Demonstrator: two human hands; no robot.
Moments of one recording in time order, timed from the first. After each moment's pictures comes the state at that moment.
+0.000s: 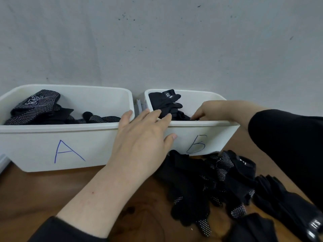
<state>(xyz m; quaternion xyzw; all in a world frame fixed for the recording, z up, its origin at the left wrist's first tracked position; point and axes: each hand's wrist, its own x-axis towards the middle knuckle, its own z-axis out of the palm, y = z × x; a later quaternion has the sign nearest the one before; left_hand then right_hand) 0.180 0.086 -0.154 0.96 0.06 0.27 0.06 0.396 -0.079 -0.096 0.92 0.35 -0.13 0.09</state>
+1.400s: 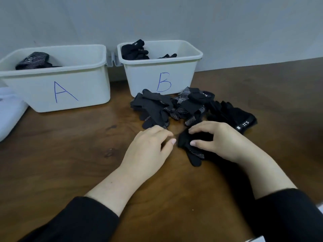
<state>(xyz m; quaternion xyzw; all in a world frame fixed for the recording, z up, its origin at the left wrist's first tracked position) 0.045 -0.054 -0.239 0.96 -0.03 0.19 0.22 0.144 -0.273 -0.214 0.90 0.32 -0.08 -0.29</state>
